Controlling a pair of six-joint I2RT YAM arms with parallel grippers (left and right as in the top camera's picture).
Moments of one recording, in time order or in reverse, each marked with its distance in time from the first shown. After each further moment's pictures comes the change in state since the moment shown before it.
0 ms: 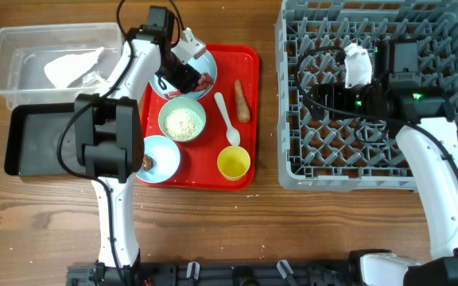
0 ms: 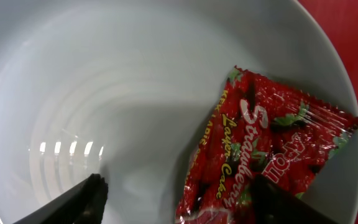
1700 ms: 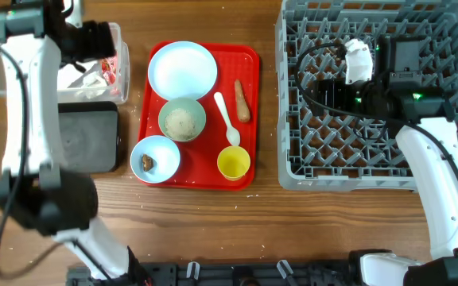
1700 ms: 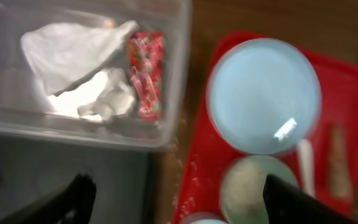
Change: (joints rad) left arm 0.265 -0.478 0.139 -0.453 -0.115 -0.623; right arm 0.000 0.000 0.000 0.051 0.003 0.000
